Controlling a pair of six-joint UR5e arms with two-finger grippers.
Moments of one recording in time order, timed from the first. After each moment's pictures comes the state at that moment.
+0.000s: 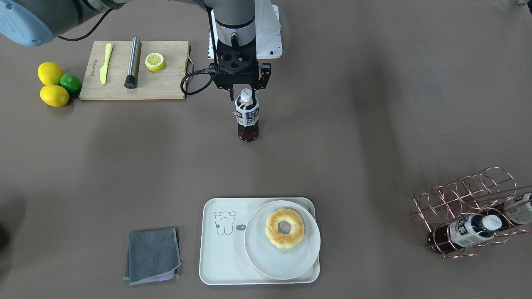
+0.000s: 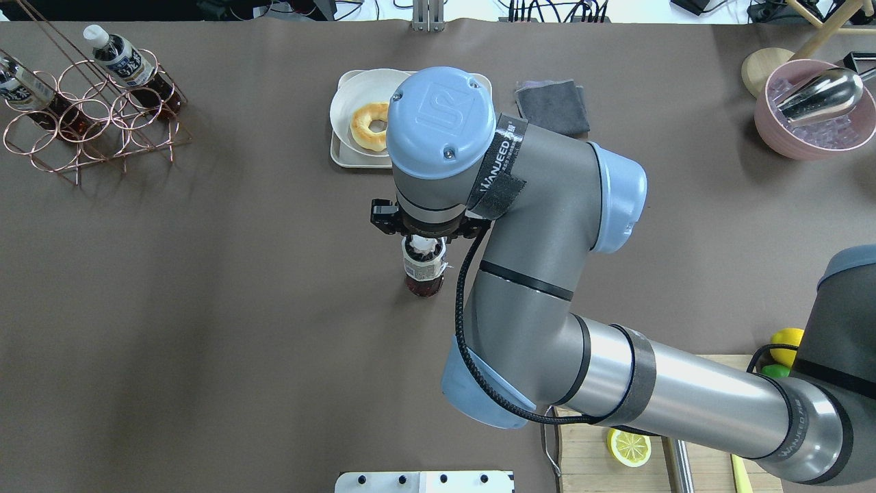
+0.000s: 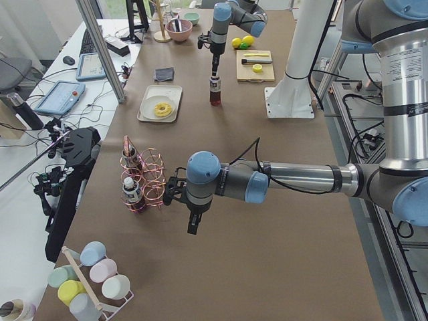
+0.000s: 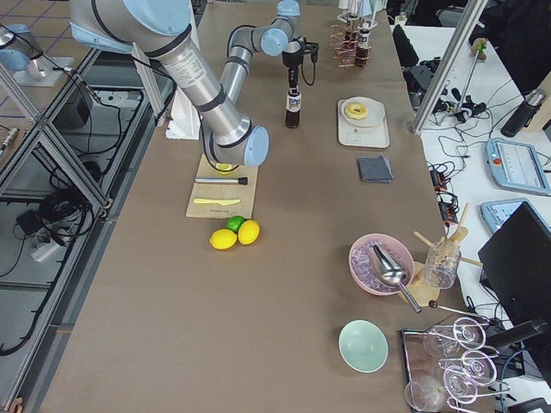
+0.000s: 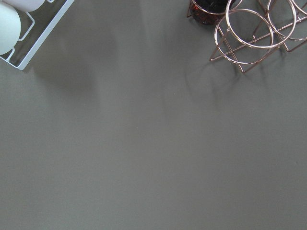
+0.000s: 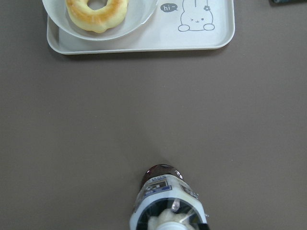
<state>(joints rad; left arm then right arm) -1.56 -1.40 -1.77 -1.74 -2.36 0.01 0.51 -0.68 1.78 -1.88 1.81 1.27</state>
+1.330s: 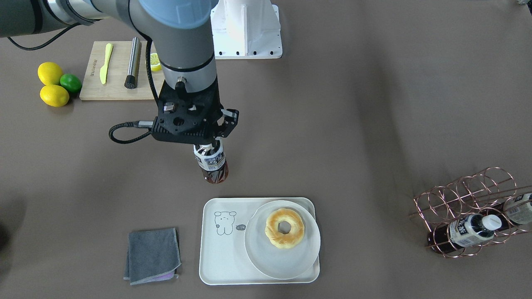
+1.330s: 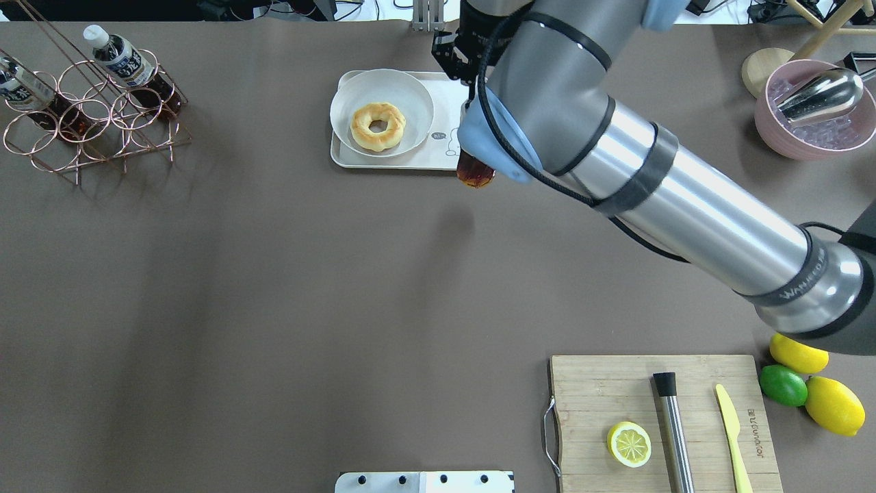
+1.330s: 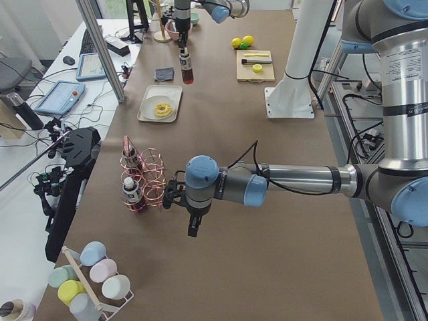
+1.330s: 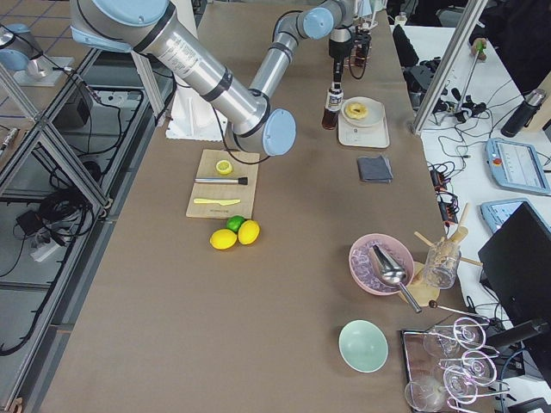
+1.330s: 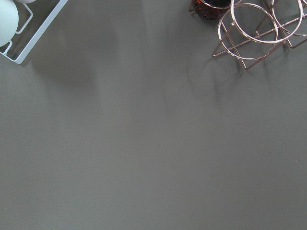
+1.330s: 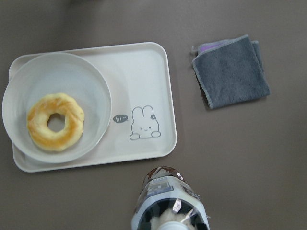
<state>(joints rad) -1.56 -1.41 -1.74 -1.75 -2.37 0.01 0.83 -0.55 1.56 -1.96 2.01 1.06</state>
